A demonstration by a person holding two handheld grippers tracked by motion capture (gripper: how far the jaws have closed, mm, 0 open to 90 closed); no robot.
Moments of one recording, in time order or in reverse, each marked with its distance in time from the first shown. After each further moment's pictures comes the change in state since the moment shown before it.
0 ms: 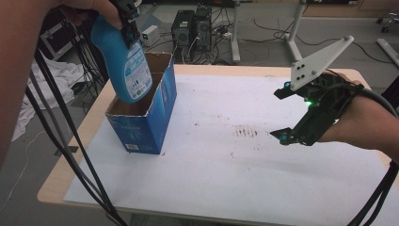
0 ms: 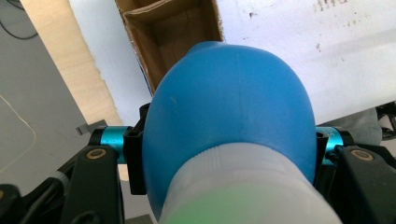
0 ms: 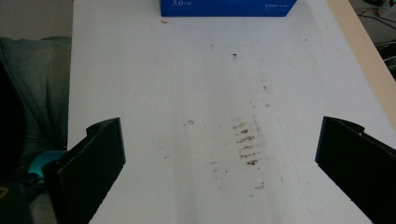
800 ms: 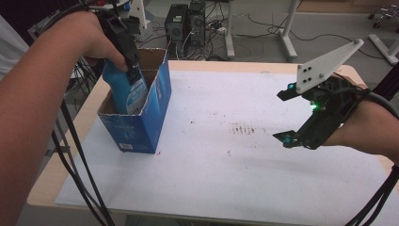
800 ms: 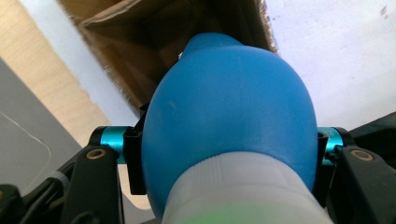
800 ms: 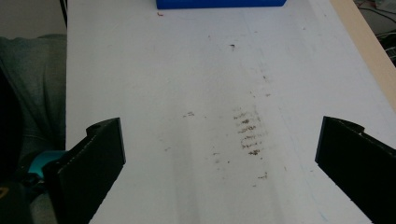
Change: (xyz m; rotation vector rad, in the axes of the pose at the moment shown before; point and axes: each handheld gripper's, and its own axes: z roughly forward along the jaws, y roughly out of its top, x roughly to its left) left arm 0.018 0.019 0.109 0.093 -0.002 0.189; right arm 0.002 -0.013 0.001 0.003 -0.011 0.034
